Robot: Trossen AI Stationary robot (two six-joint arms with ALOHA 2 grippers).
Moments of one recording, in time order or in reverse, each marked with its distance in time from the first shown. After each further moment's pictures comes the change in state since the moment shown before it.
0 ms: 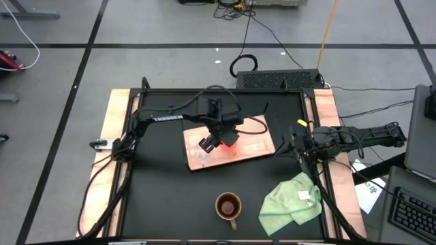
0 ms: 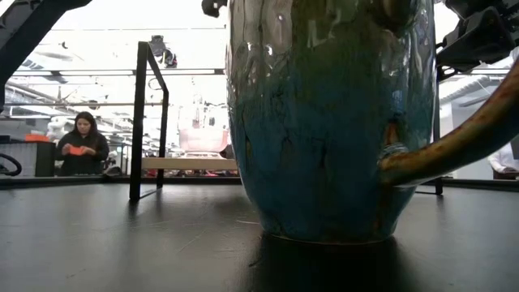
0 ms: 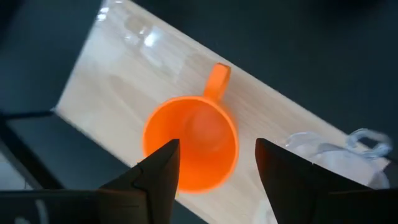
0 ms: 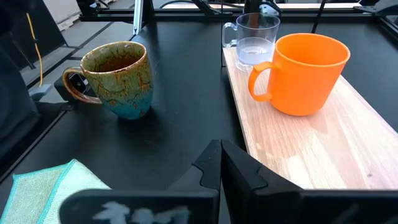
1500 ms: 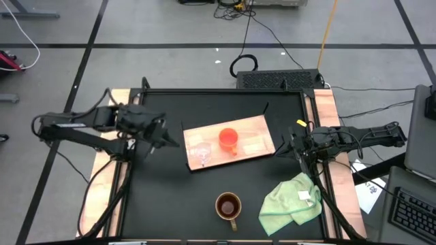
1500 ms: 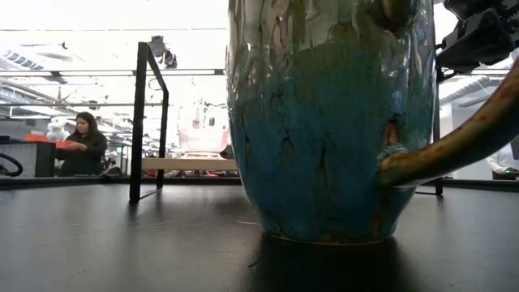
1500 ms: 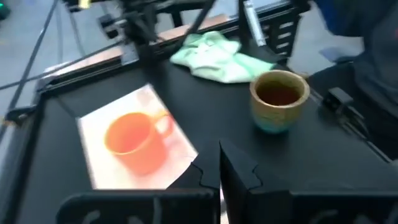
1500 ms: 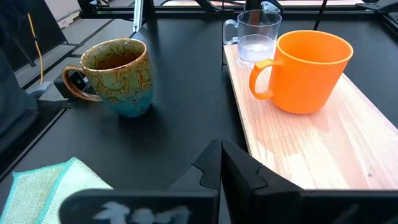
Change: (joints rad) left arm -0.088 -1.215 -1.251 0.764 0.158 -0.580; right arm 0.000 0.012 0.000 0.003 -0.005 -0.003
